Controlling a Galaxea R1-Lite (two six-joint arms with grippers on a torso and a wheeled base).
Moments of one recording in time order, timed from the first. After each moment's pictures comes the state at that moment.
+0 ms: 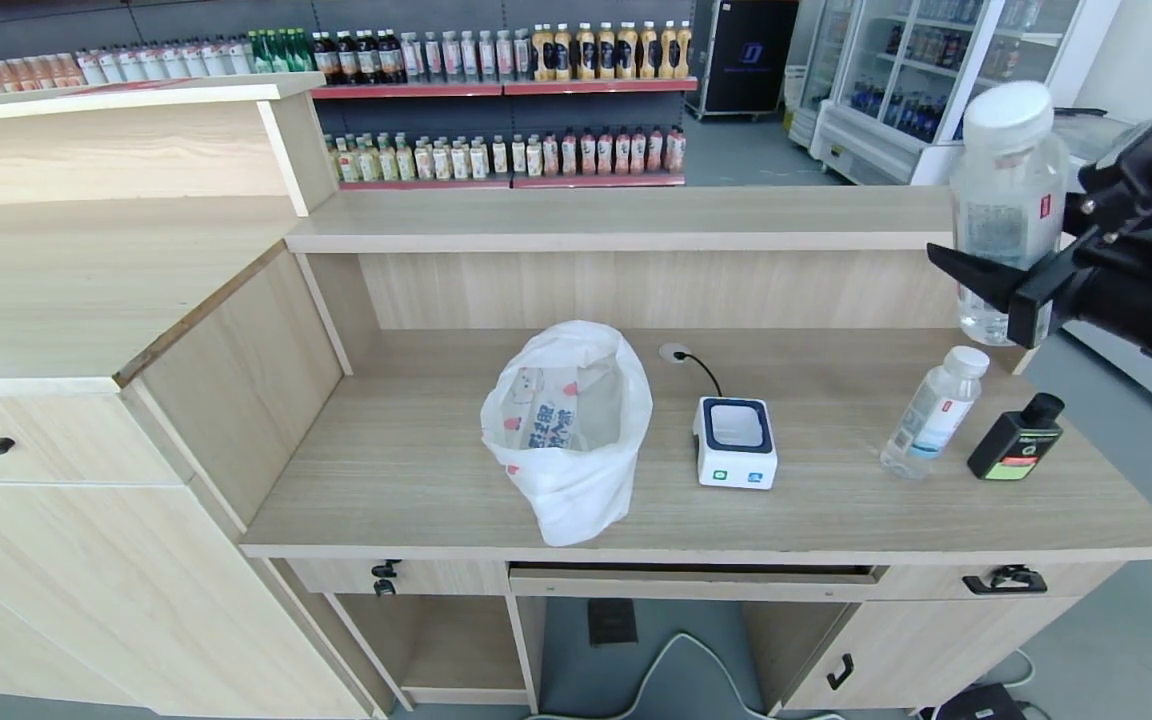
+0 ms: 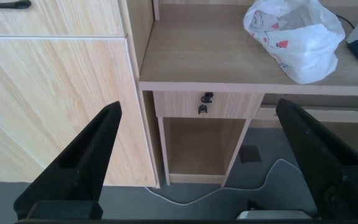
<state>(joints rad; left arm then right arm) 0.00 0.00 0.00 0.00 0.00 0.00 0.08 1.48 -0.84 -0.81 0.31 -0.68</state>
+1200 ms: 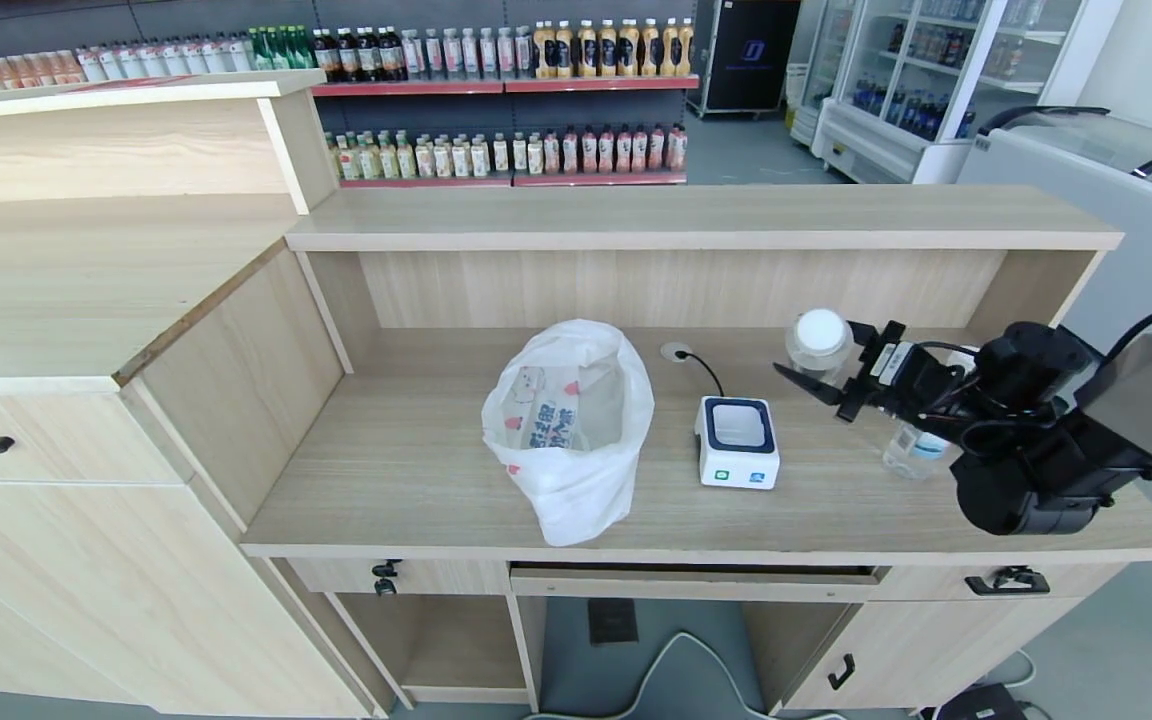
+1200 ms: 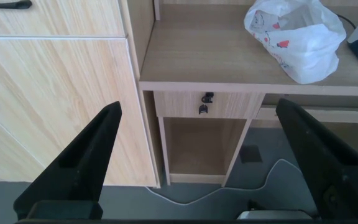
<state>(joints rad) 0.00 0.00 0.00 0.00 0.00 0.00 0.00 2.29 -1.06 -1.57 0.91 -0.74</state>
